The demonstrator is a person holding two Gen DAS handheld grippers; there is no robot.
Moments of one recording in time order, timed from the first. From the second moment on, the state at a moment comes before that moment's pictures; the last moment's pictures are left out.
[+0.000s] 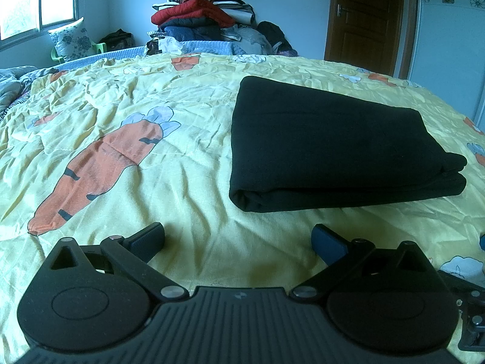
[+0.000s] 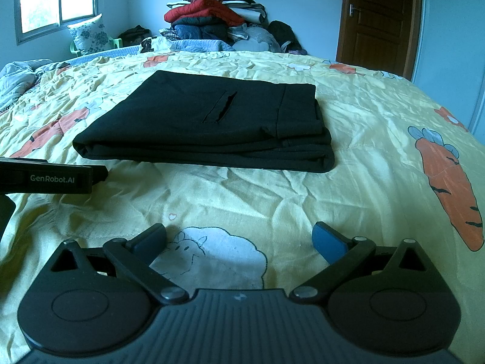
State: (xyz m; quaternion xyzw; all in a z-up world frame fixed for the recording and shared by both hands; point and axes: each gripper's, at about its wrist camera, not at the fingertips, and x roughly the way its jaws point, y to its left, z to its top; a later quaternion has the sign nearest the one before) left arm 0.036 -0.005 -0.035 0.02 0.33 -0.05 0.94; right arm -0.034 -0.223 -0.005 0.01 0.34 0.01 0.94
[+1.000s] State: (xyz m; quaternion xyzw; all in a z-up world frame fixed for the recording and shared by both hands) left arm 0.036 -0.005 -0.035 0.02 0.33 -0.05 0.94; right arm -0.033 -0.223 -0.004 0.01 0.34 0.01 0.94
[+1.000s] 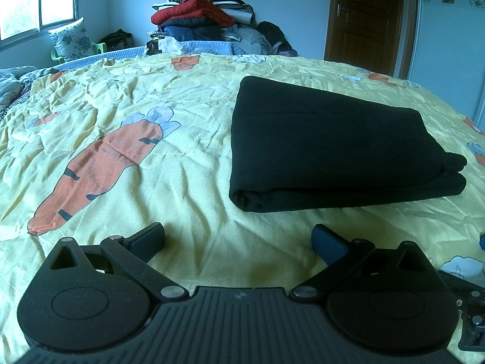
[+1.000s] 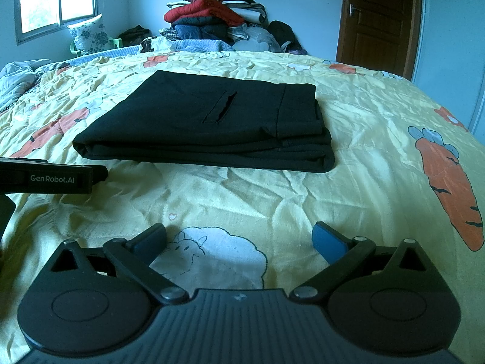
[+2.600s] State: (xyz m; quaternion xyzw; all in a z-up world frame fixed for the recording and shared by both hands) left arm 0.009 -0.010 -0.001 0.03 0.32 -0.07 0.94; right arm -0.029 -0.224 0.018 0.03 0.31 -0.04 0.95
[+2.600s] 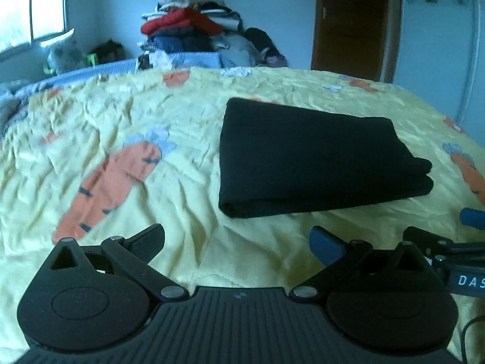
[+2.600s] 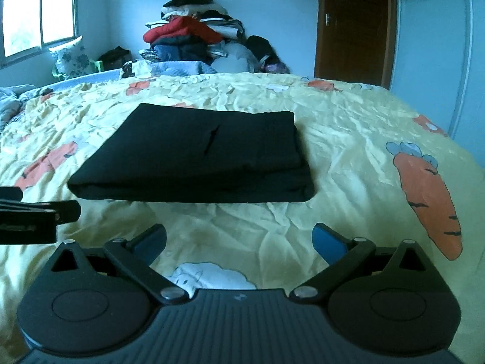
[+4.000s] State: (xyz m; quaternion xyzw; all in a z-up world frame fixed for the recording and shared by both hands) left arm 0.027 0.011 -0.032 0.02 0.34 -0.02 0.94; right arm -0.023 -0.223 -0.004 0.03 0.33 -0.03 0.94
